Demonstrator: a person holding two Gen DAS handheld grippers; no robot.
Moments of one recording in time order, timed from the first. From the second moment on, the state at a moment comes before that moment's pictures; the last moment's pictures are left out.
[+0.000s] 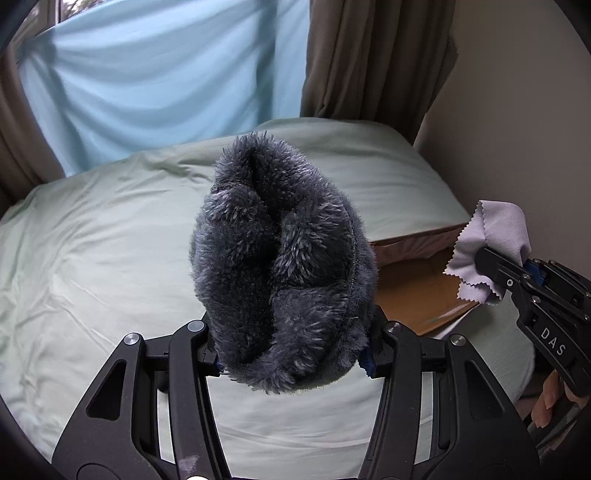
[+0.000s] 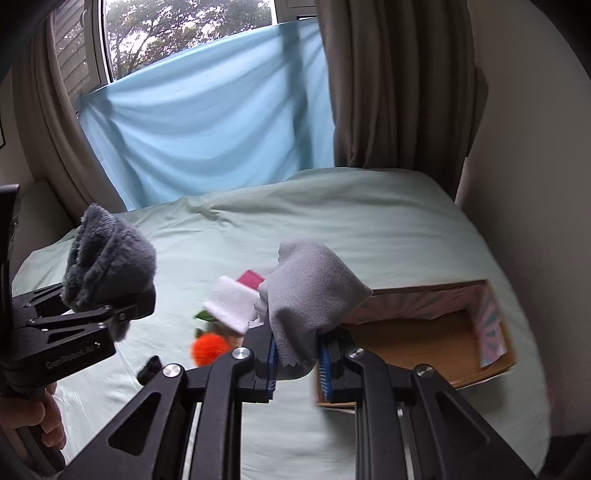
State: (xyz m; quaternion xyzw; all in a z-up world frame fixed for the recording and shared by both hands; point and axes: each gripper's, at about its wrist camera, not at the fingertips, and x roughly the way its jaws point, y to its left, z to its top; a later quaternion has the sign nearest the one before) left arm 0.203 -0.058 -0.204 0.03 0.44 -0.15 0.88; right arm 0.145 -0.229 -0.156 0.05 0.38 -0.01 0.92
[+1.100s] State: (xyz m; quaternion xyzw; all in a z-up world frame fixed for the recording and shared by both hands) left arm 0.285 -0.305 -0.407 0.05 0.66 -0.13 0.74; right arm 0.255 -0.471 -0.319 0.11 0.63 0.04 0.77
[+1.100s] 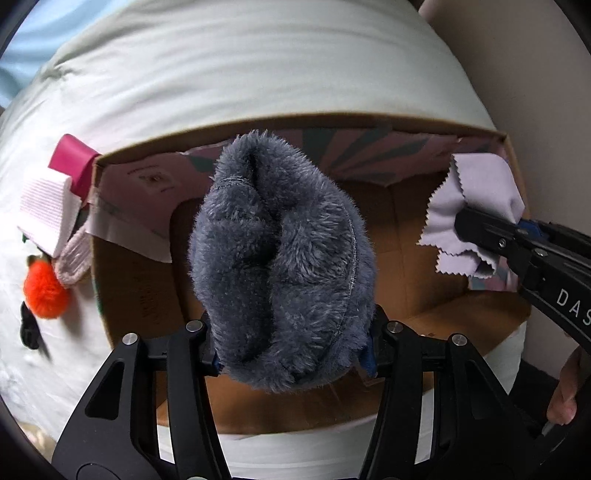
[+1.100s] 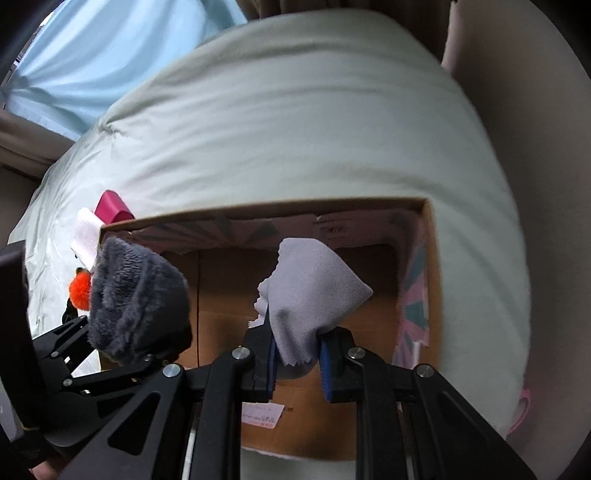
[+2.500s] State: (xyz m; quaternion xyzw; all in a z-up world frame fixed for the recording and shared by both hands) left arm 0.190 -0.201 -0.167 0.03 0.50 -0.12 0.85; right arm 0.163 -0.405 -0.148 0.06 0.51 0.01 0.86
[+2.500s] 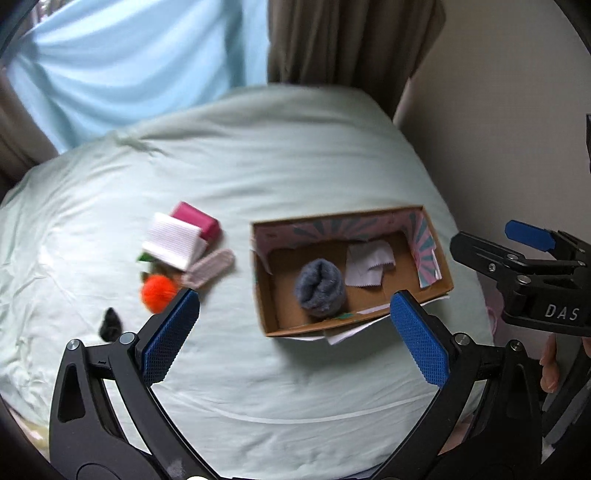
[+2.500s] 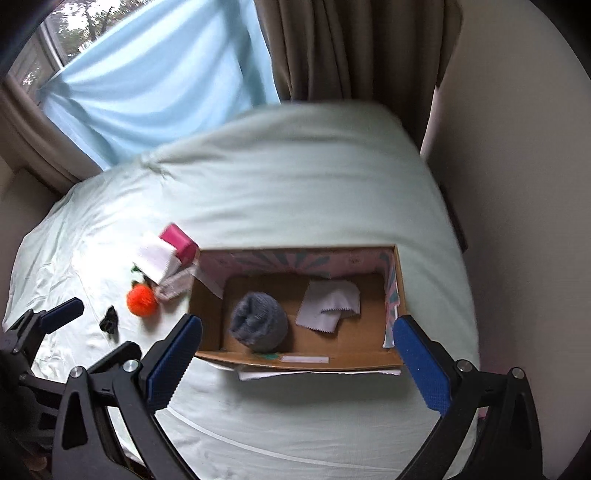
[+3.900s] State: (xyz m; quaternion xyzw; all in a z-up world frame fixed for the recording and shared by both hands) left arm 0.224 0.105 -0.207 -0.02 0.46 -0.12 0.88; right arm 0.206 -0.097 -0.135 -0.04 0.38 0.12 0.92
